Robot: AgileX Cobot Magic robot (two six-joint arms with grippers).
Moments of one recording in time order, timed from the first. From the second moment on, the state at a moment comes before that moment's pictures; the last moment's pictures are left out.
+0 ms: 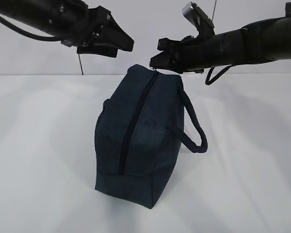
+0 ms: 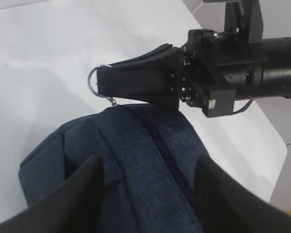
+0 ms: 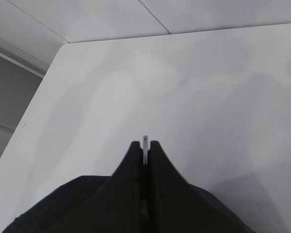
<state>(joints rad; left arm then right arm) -0.31 1.86 -1.52 -1.04 0.85 0.71 0.20 2.08 -1.50 1.51 0.64 -1.13</state>
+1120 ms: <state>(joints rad) -0.37 2.09 -1.69 -1.00 0.84 0.61 0.18 2.08 -1.50 1.52 0.68 -1.14</state>
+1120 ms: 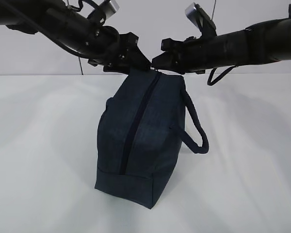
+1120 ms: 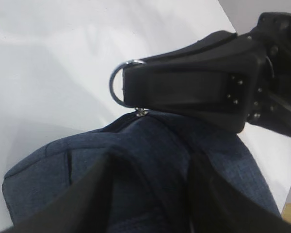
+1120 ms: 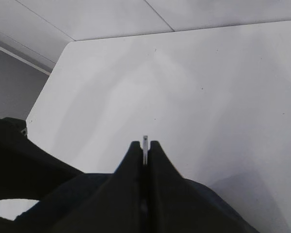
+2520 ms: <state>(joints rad) -0.38 2.06 -1.78 -0.90 0.91 0.64 0.13 2.09 -1.50 1.54 0.69 -1.15</state>
